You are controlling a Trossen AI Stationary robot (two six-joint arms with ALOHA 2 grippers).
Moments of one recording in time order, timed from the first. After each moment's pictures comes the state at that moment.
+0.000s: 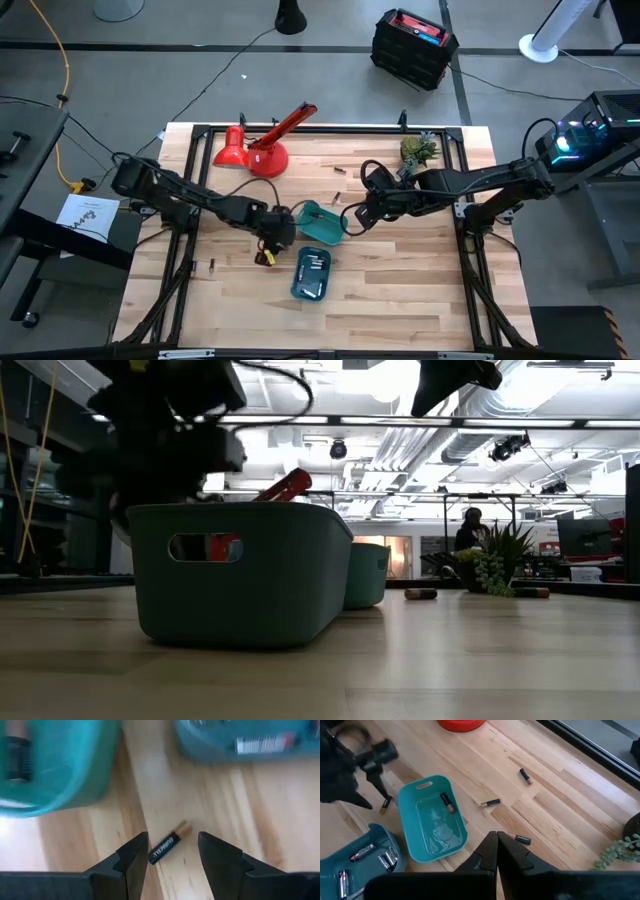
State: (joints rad) left arm -0.16 1.58 0.82 -0.39 0.02 0.09; right arm 0.20 1.49 1.47 -1.09 0.51 0.86
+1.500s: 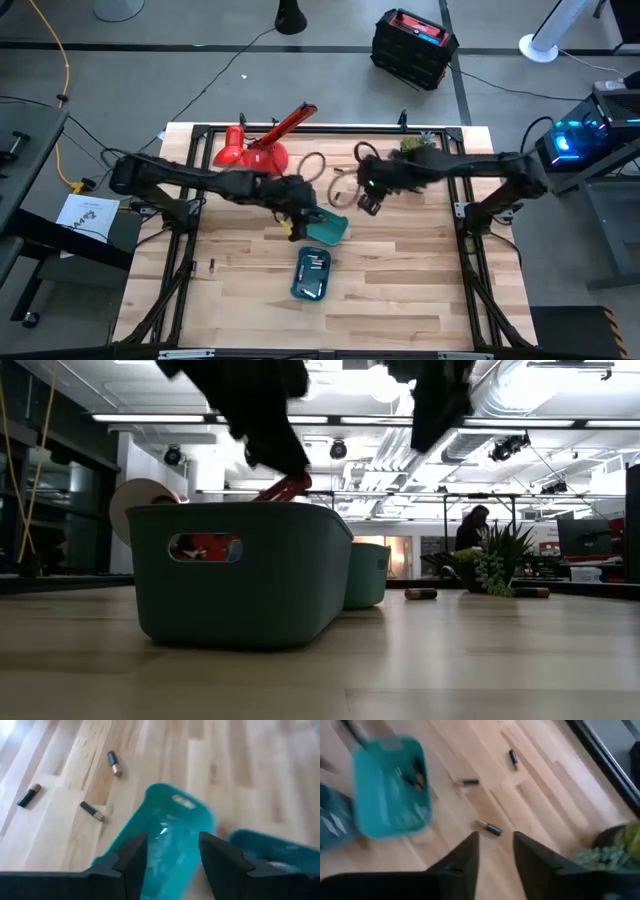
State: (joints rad) left arm -0.02 1.55 1.10 -0.36 -0.03 -0.13; right arm -0.03 1.54 1.47 -1.15 0.31 0.47
